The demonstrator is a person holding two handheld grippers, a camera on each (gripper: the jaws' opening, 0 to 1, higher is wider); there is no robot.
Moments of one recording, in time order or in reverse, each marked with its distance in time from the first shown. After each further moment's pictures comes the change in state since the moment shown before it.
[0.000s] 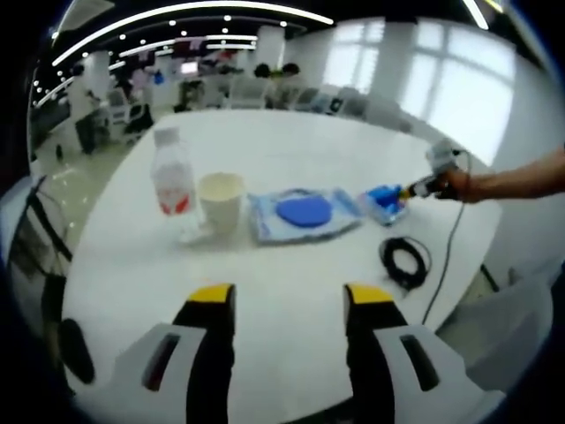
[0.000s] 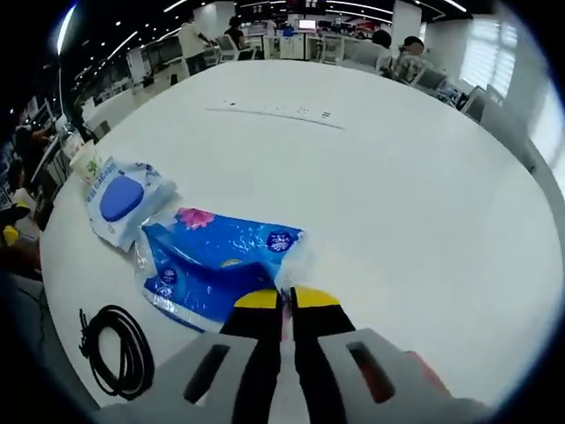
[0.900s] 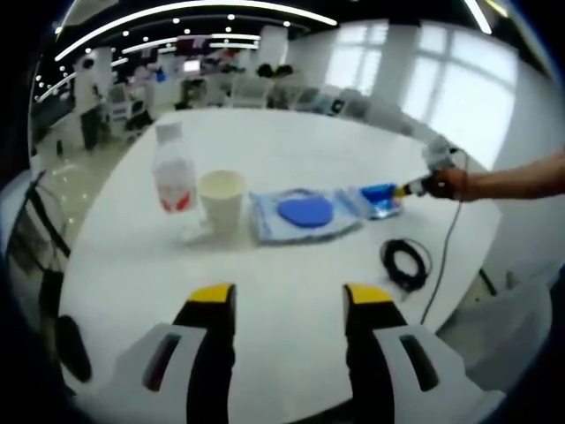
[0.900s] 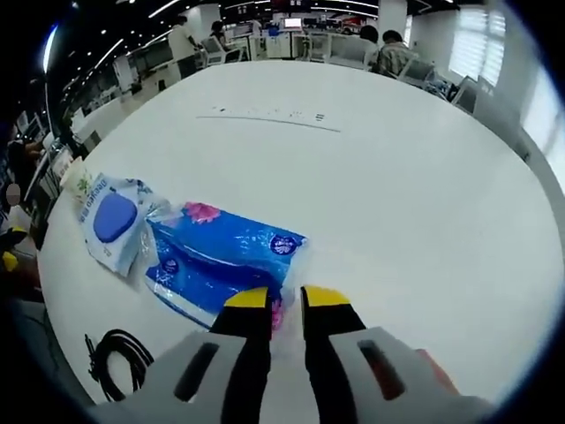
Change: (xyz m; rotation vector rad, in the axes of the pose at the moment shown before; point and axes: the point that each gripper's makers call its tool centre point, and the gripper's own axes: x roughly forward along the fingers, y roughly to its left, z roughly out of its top) left arm 0.000 0.005 -0.002 -0.018 -0.002 -0.005; right arm -0.033 0.033 0.011 0.048 0.008 -0.028
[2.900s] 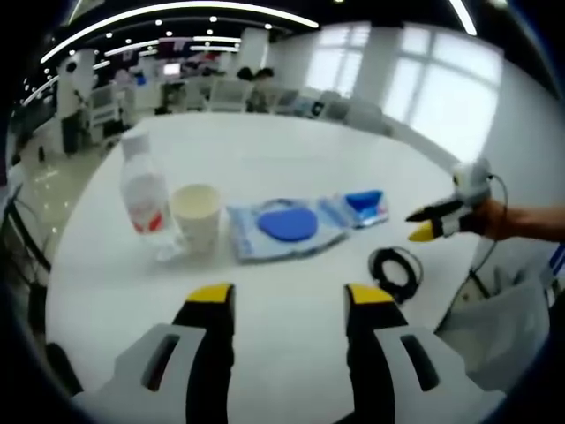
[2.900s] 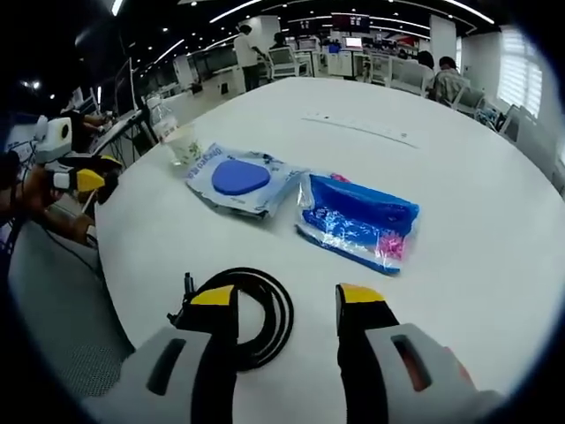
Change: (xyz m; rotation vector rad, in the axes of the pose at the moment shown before) left arm 0.021 -0.012 0.018 0.028 -0.016 -0.101; right arm -0.022 0.084 -0.049 -0.145 -0.084 0.251
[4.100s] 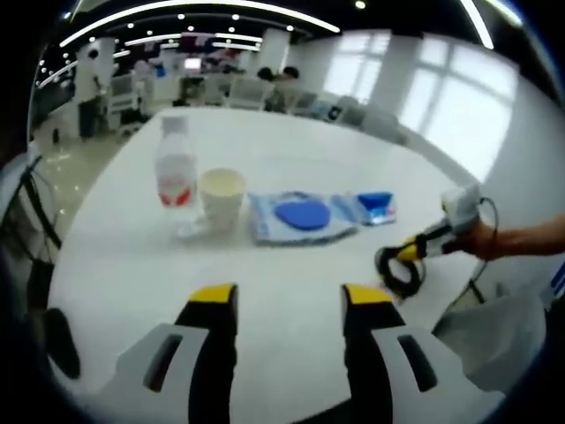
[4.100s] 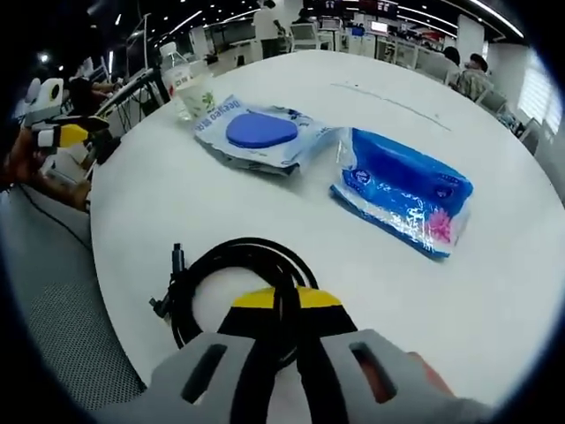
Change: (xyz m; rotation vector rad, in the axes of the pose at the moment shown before) left arm -0.025 0.014 -0.019 -0.077 -0.011 0.055; right arm 0.036 0.022 -0.034 -0.086 0.108 0.033
